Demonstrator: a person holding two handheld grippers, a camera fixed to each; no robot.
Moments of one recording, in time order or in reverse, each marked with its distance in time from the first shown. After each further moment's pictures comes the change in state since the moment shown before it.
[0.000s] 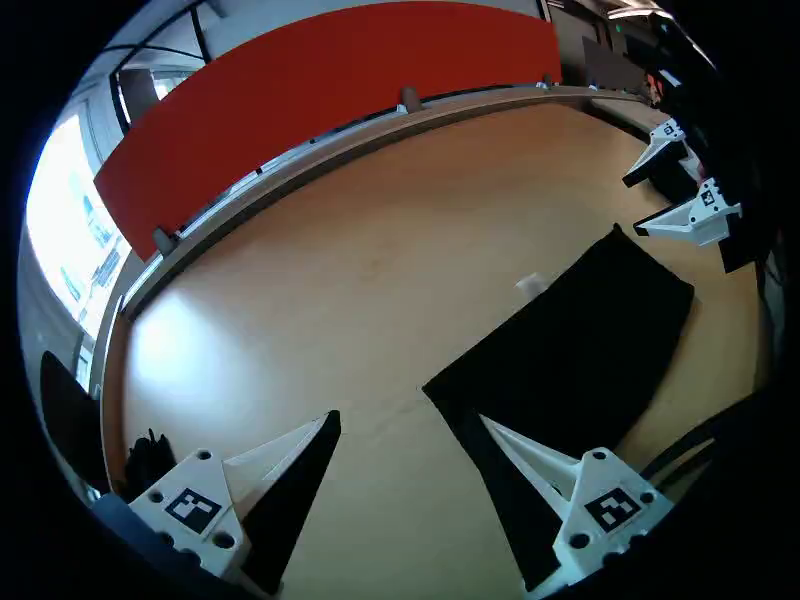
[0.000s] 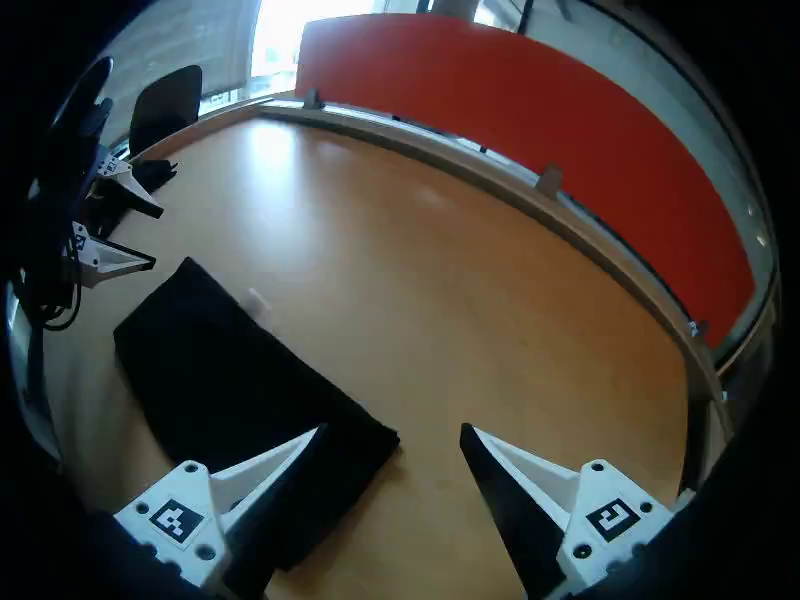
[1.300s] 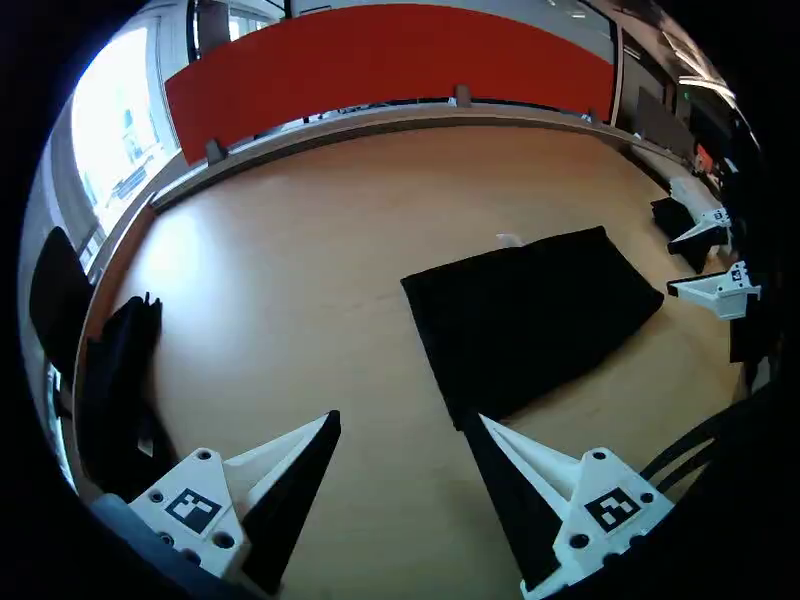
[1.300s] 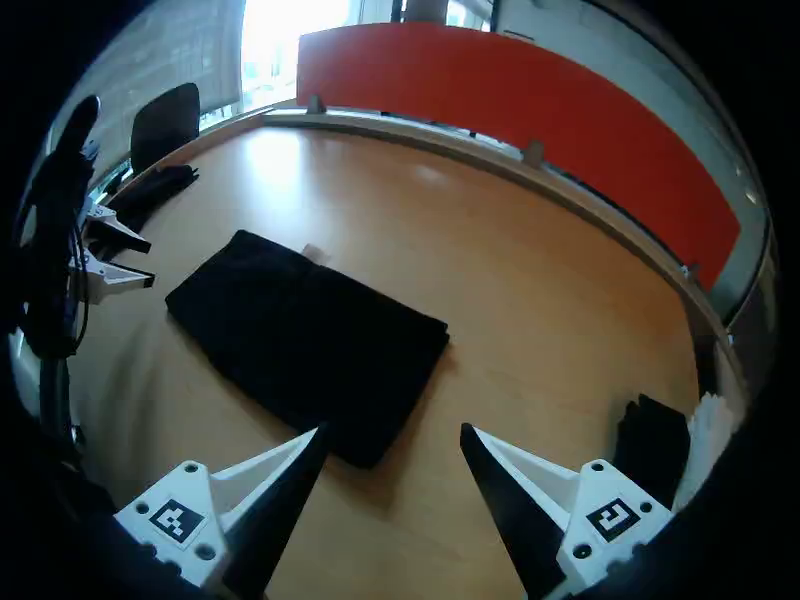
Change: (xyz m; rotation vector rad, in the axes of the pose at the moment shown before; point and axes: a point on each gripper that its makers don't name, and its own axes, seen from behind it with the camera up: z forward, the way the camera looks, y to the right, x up) left arm -0.081 0.043 -0.070 0.027 -0.036 -0.282; right arm -0.074 -0.057 -0.067 0.017 0.004 0.107
